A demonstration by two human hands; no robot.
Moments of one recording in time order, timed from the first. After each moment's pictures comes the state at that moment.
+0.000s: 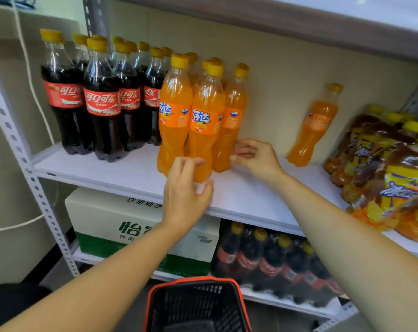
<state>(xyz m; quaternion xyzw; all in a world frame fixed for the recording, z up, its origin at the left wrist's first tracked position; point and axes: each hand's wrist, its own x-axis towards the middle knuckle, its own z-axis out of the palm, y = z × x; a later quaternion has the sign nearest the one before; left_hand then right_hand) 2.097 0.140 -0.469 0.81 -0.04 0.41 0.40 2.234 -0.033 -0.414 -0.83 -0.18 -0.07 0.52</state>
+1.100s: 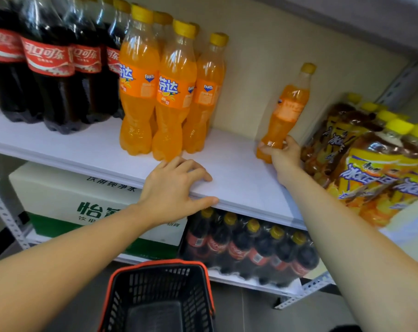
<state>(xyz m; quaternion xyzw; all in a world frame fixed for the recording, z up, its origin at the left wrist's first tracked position) 2.101 0.117 -0.479 0.93 -0.17 0.26 0.17 2.265 -0.144 -0.433 -0.76 0.03 -0.18 0.63</state>
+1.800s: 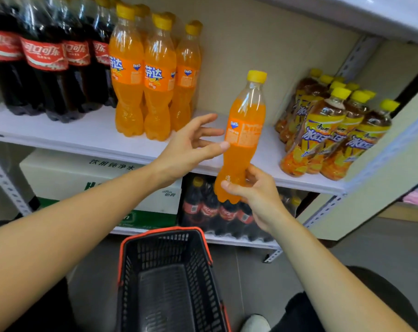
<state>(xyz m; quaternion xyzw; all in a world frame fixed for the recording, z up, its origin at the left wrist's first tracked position) 2.062 0.083 -0.416 0.71 -0.20 0.04 0.67 2.030 -0.123 -0.450 -0.75 -0.06 0.00 0.65</state>
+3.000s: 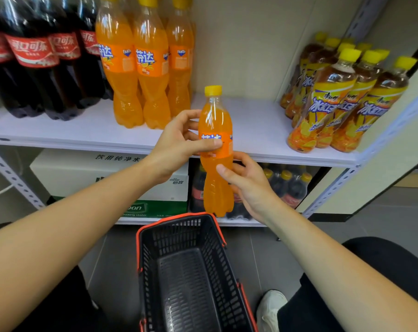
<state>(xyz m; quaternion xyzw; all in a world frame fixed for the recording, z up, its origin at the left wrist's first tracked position) 2.053 0.093 -0.428 0.67 -0.17 0.03 0.72 2.017 -0.096 -0.468 -0.69 -0.06 0.07 0.72</state>
